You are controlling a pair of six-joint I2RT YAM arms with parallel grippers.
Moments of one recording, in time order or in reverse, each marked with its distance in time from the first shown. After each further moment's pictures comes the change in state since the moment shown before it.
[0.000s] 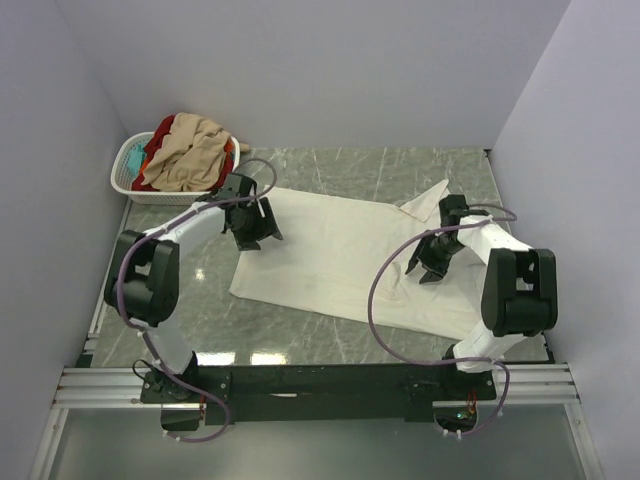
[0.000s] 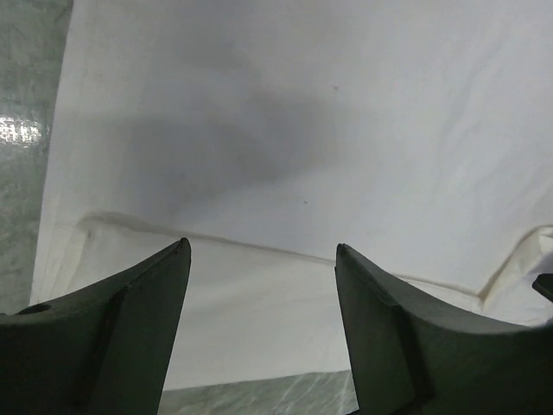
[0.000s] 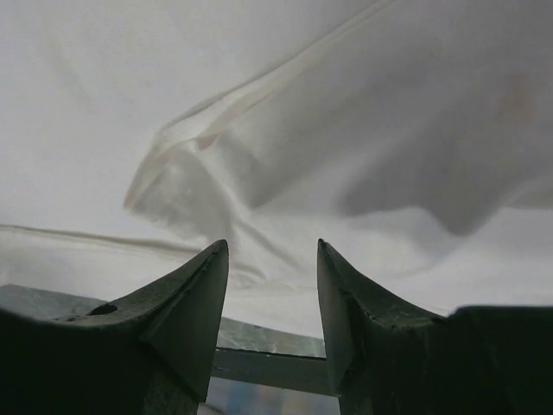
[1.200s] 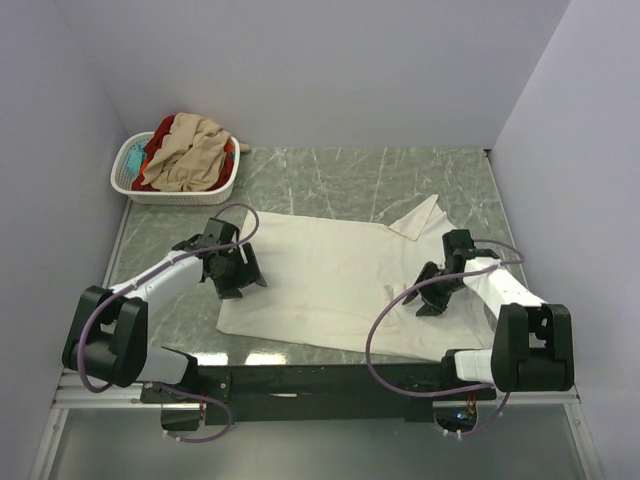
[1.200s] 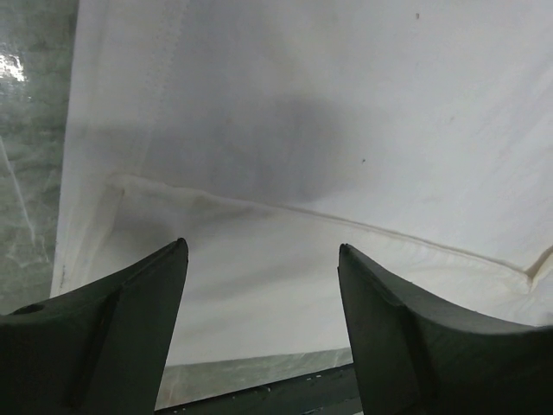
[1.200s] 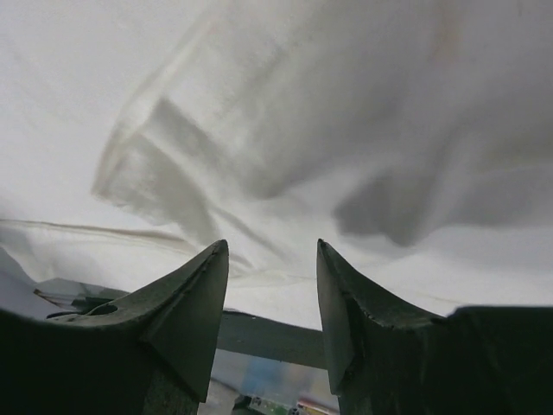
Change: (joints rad) left arm -0.001 -0.359 -0.468 -0.014 -0.010 -0.030; right arm 0.013 -0.316 -0.375 0.054 -0.079 0.092
